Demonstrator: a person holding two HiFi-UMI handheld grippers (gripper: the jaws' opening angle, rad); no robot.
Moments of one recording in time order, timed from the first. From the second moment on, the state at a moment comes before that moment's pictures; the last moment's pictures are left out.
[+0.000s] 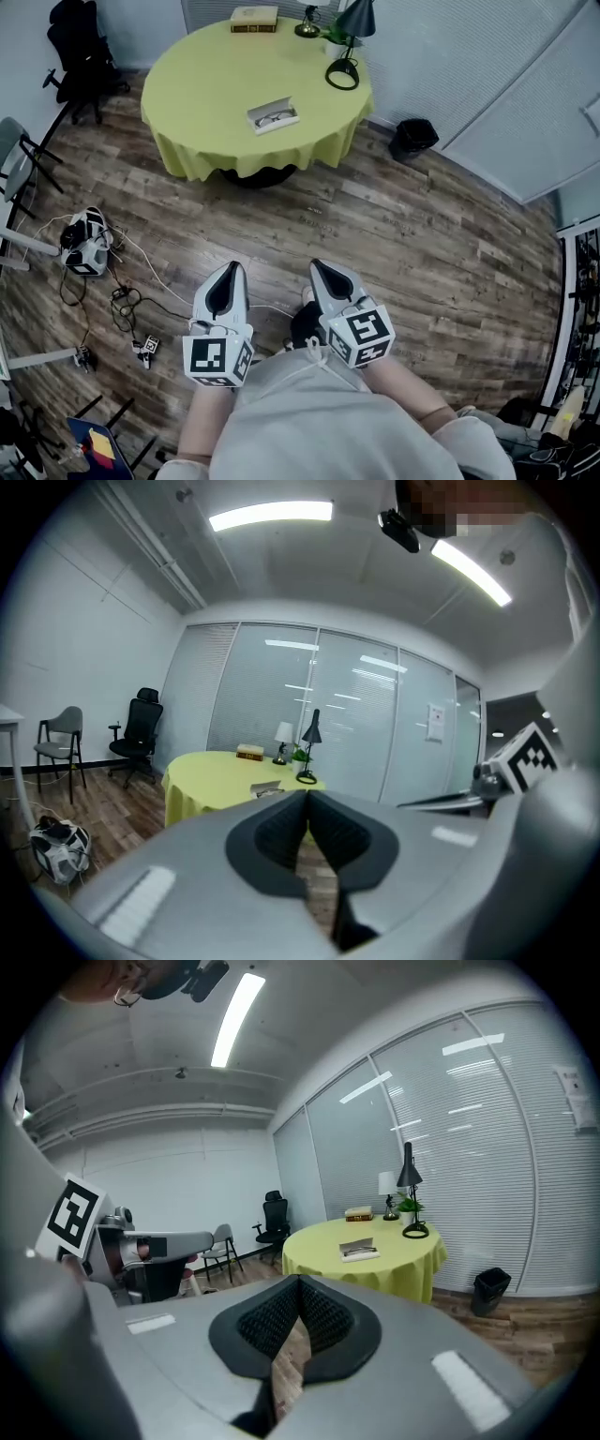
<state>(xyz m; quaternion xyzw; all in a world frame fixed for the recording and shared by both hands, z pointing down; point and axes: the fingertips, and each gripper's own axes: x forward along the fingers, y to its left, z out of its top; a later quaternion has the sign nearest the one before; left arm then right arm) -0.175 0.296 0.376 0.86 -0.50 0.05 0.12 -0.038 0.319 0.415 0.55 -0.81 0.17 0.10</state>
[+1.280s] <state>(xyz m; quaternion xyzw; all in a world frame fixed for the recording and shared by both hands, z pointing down) 0.000 0.006 0.411 0.82 -0.55 0.05 0.16 0.149 0.011 0.427 0.50 -0.84 0.17 0.12</state>
